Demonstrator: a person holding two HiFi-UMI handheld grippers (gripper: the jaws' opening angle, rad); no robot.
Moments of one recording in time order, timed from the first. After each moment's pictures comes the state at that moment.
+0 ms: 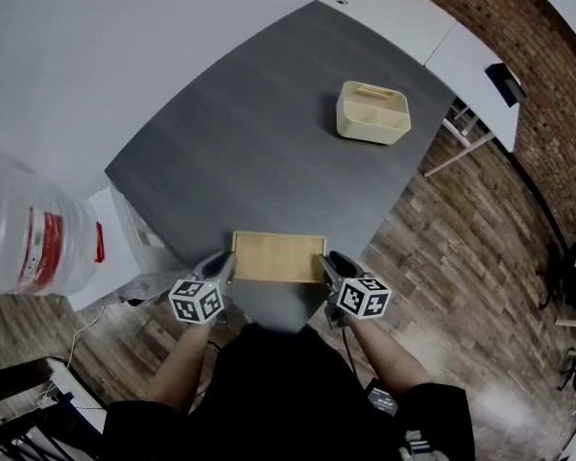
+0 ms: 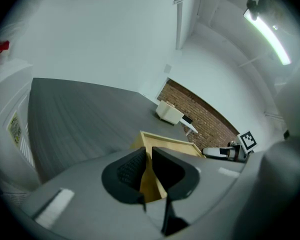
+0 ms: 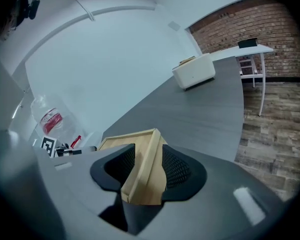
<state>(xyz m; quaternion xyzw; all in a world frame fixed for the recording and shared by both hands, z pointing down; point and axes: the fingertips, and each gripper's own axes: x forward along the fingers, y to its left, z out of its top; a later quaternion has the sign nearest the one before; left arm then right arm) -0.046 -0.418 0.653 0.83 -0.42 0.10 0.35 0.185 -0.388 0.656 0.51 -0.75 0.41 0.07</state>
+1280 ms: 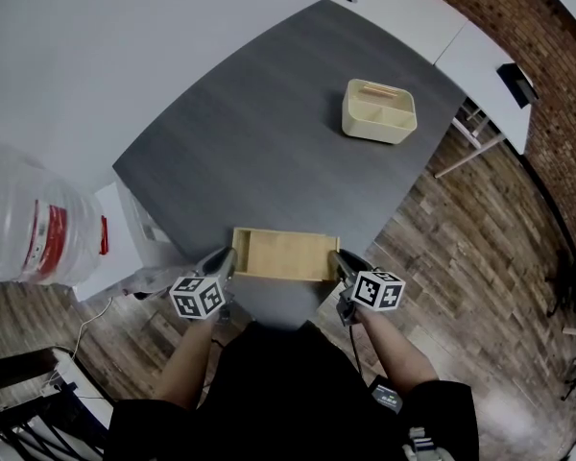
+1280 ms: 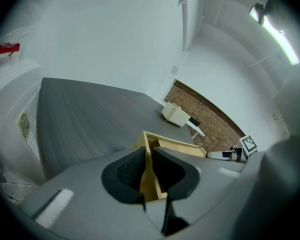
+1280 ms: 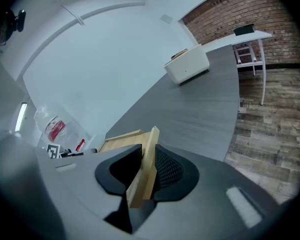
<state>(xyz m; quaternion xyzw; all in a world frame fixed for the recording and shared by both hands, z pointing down) -0.054 -0.419 0.654 0.80 -0.46 0.09 0.36 0.209 -0.391 0.667 0.48 -0.74 0.46 0.06</state>
